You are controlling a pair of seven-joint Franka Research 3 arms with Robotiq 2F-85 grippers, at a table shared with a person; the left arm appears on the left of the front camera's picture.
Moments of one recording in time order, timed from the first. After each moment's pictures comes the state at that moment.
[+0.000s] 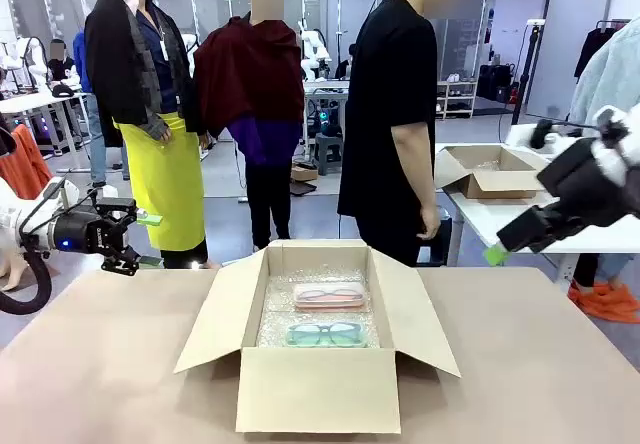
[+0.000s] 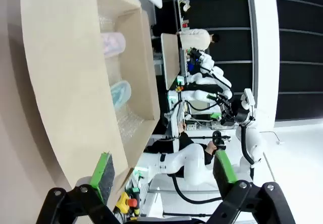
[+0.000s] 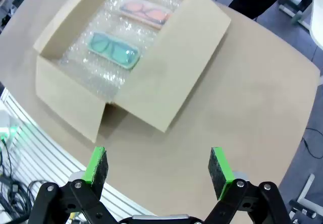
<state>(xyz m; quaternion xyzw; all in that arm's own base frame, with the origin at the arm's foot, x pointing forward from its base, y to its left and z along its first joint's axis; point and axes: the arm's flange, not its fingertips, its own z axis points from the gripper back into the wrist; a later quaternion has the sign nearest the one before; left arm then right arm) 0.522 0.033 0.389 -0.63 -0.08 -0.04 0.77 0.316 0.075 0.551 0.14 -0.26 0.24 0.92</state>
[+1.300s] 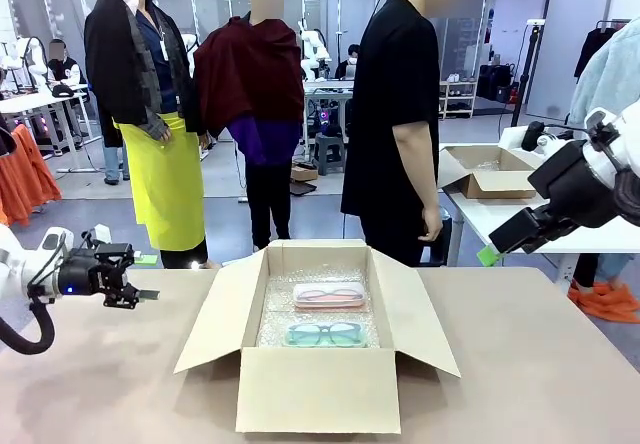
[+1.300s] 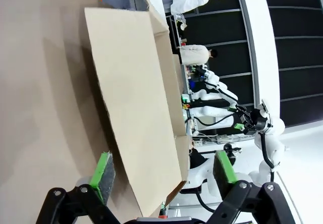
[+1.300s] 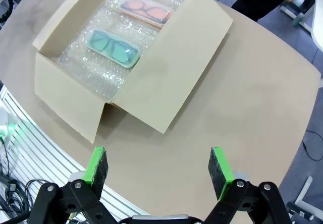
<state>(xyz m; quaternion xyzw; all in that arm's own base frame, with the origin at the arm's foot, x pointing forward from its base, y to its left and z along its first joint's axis) 0.535 0.064 0.279 -0.64 -0.13 -0.03 0.75 0.322 0.087 0.547 0.13 -0.26 0.25 0.92</state>
